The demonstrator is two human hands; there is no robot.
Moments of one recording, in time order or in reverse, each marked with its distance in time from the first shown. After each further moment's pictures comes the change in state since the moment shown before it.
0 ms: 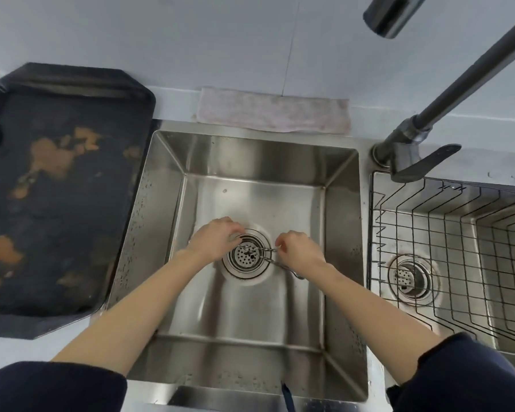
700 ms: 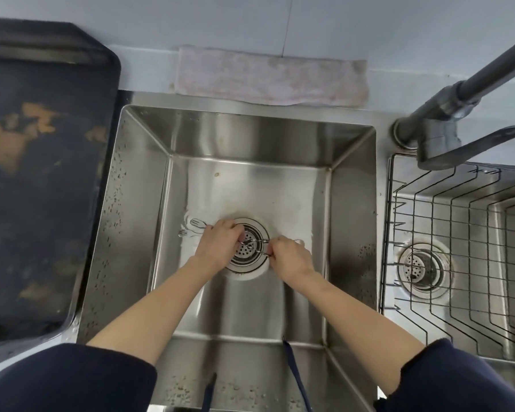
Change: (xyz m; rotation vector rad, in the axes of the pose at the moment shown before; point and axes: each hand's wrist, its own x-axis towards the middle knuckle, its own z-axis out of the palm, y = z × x) left_hand 0.034 -0.010 0.056 0.219 -0.014 -0.031; right_hand 0.019 0.004 0.045 -0.056 -0.095 0.012
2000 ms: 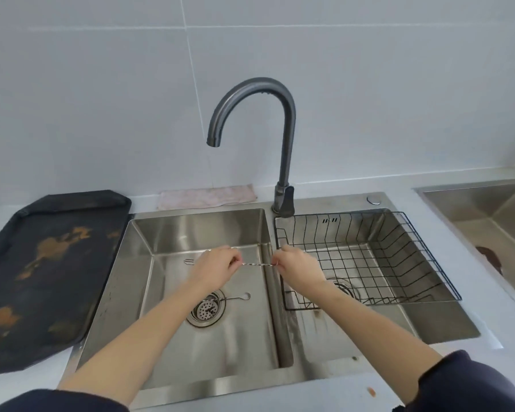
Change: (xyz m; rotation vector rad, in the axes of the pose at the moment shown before) left_hand -0.140 0.137 -0.098 0.018 0.485 0.290; right_hand -0.198 0.070 -0.089 -0.027 0.637 -0.100
